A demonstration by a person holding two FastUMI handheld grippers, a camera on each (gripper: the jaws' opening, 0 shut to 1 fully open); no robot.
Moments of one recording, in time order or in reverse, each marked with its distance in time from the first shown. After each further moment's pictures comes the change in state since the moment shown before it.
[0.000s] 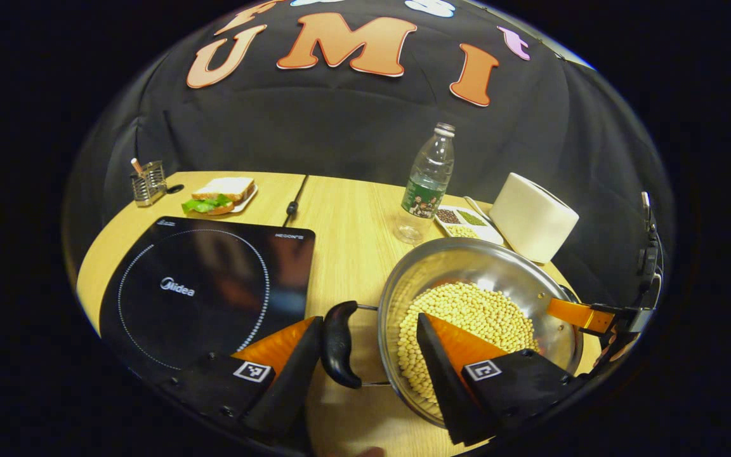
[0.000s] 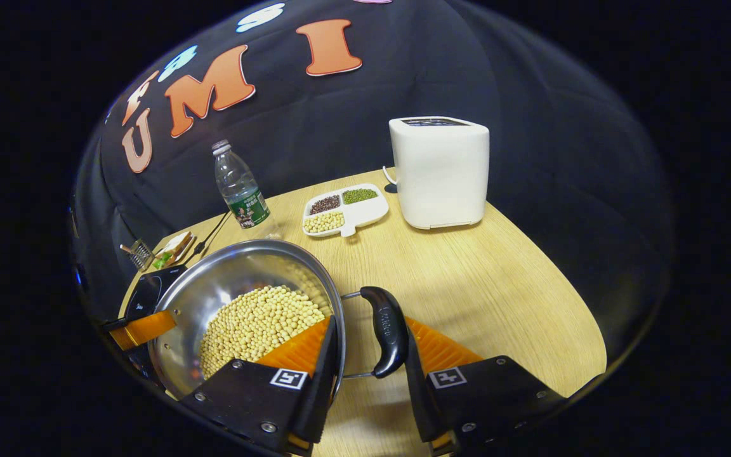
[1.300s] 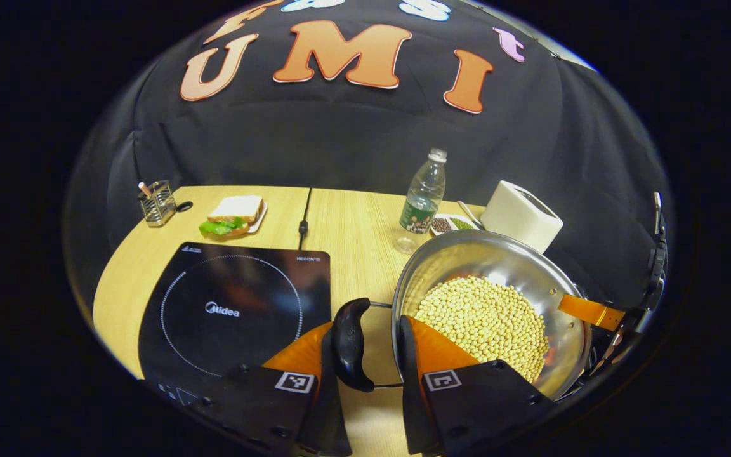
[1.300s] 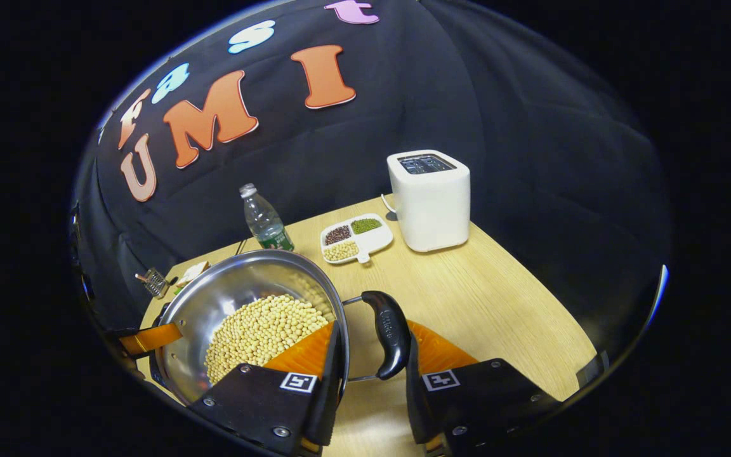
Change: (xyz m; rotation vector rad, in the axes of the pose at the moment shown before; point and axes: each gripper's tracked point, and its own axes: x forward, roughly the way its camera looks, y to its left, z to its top) left arm -0.067 0.018 0.060 0.035 -0.010 -0.022; right arm -0.074 0.040 0.041 0.081 -0.078 -0.011
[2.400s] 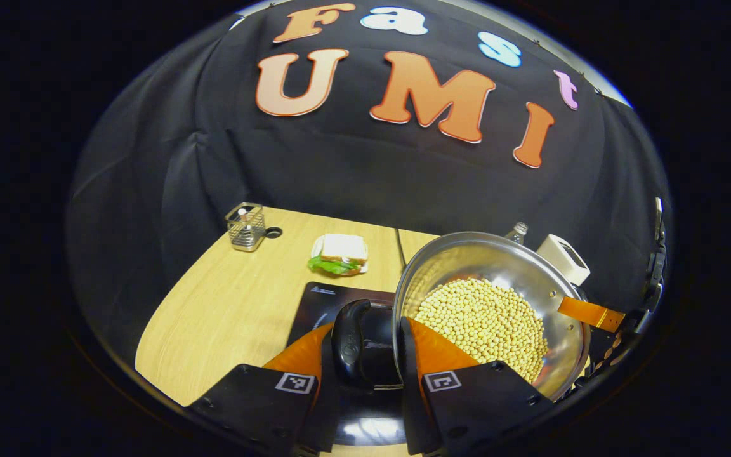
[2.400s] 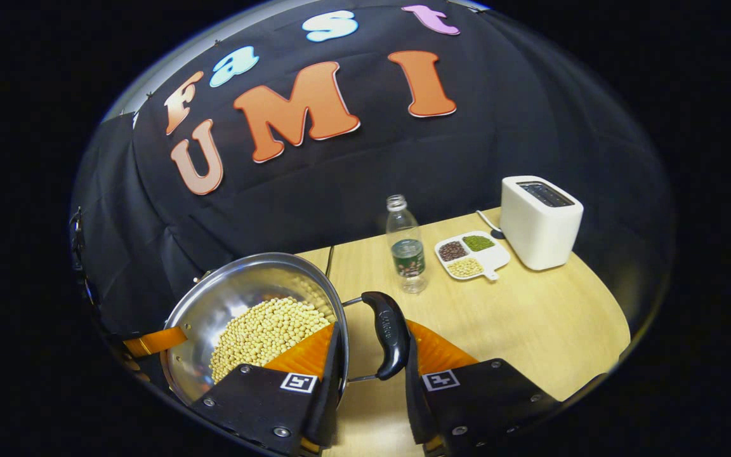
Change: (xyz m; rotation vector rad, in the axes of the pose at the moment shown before) left arm -0.090 0.202 0.065 -0.121 -0.064 0.153; right arm -0.022 0.226 0.017 -0.075 -0.005 0.187
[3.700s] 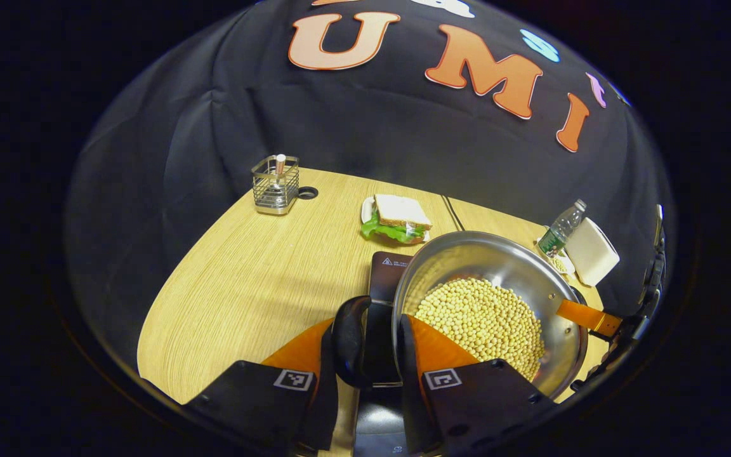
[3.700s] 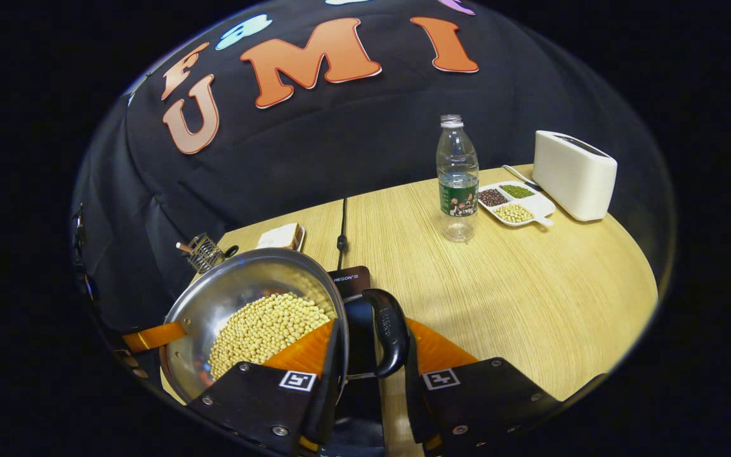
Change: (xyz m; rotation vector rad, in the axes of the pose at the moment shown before) left arm 0.074 0.105 -0.053 -0.010 0.130 -0.006; right arm 0.073 0.057 -0.092 0.002 0.127 -0.048
